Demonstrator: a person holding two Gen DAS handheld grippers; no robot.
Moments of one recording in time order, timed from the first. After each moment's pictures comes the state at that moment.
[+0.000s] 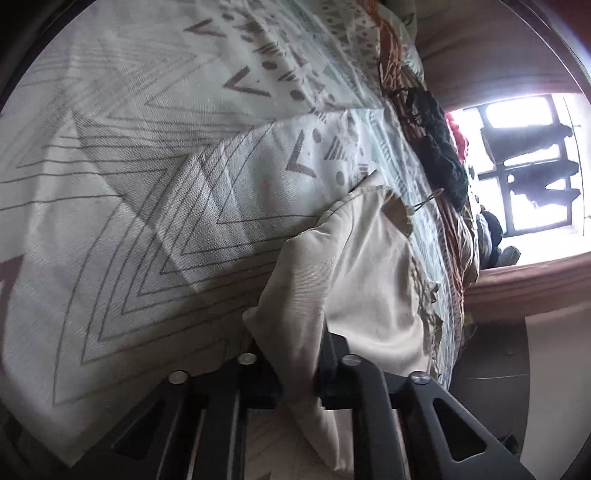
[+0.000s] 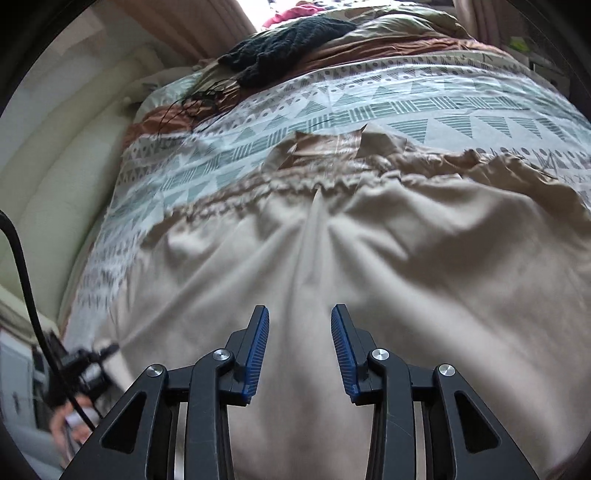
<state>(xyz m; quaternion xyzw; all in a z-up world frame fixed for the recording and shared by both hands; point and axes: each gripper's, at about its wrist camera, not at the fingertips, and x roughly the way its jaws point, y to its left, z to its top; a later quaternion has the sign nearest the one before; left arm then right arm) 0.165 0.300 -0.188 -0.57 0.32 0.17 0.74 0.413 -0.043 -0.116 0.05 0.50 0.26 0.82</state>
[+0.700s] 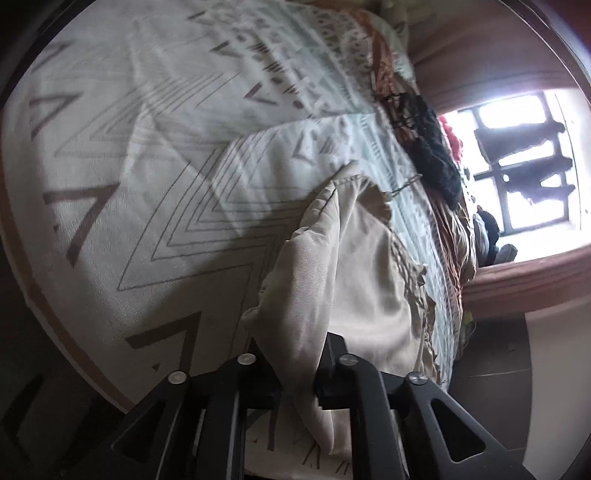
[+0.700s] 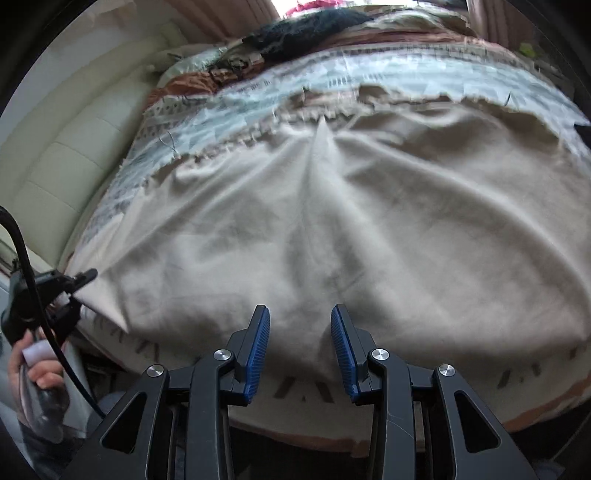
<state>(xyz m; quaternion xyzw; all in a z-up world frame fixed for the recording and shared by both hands) 0.121 0.271 -0.169 -0.57 0.32 0.18 0.74 0.311 -0.074 -0.152 0.02 0.51 0.28 0.81</state>
